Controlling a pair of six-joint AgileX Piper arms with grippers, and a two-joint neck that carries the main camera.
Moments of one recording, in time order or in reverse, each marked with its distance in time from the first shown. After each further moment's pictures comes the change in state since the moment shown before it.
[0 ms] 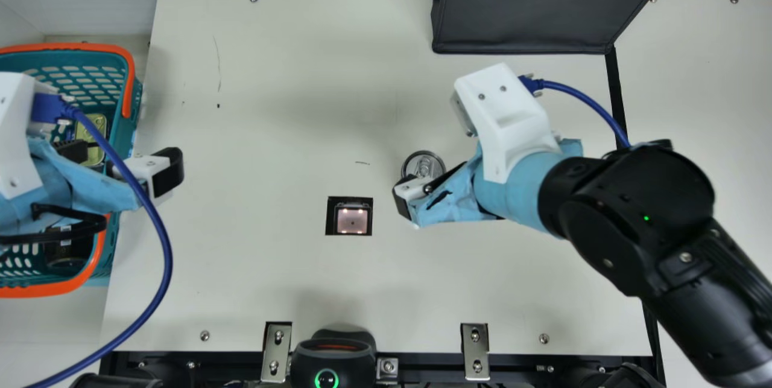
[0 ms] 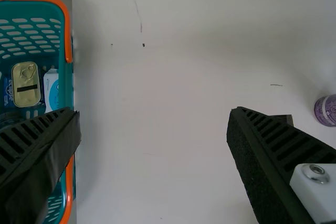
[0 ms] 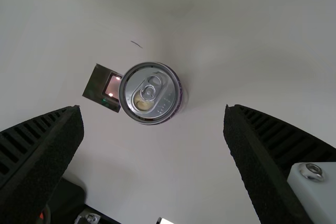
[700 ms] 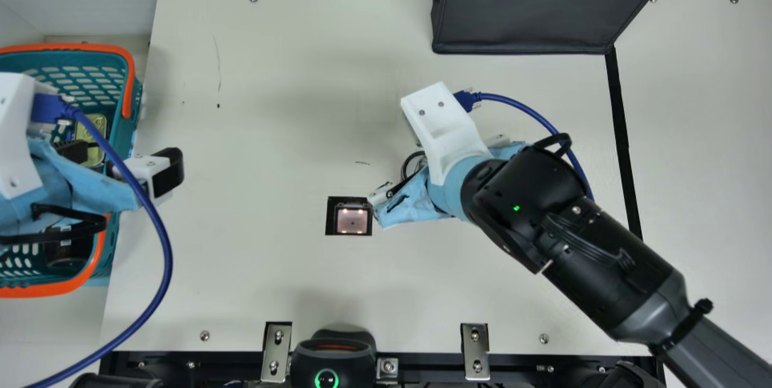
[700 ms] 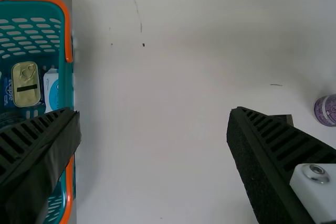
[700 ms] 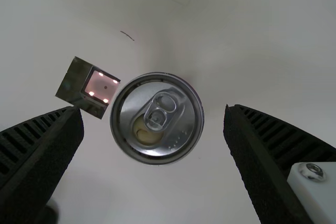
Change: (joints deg) left arm 0.0 0.0 0.0 0.0 0.0 0.0; right arm 5.8 7.5 3.9 -6.7 -7.0 3.9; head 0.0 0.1
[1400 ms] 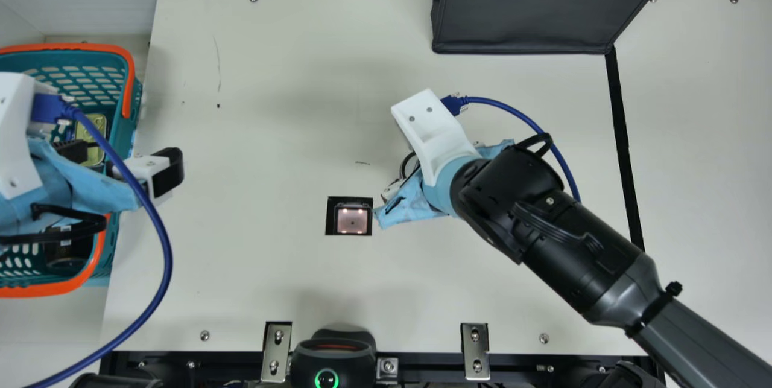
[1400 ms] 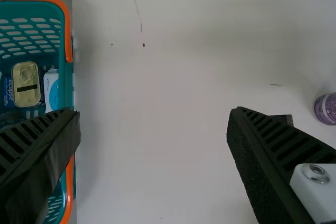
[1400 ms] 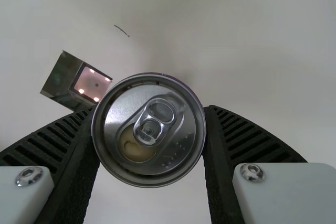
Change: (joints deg) left arm 0.0 0.0 0.0 0.0 0.0 0.0; right arm -0.4 1.9 1.2 -0.4 -2.3 -2.5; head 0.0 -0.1
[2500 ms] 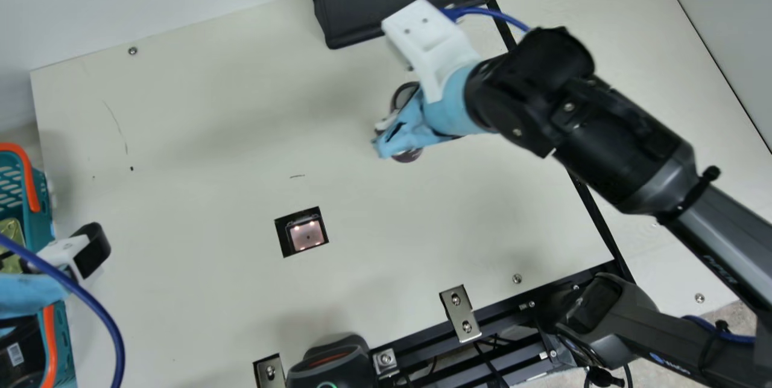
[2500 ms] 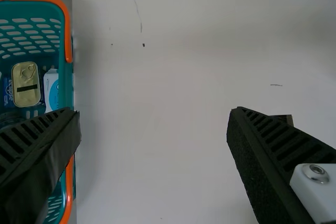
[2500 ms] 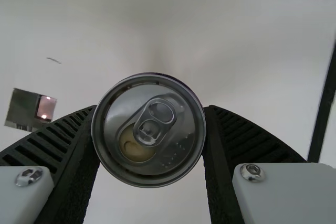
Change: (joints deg) left arm 0.0 0.0 0.0 0.0 0.0 0.0; right arm -20.9 -9.4 -2.1 4.2 8.7 -5.5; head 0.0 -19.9
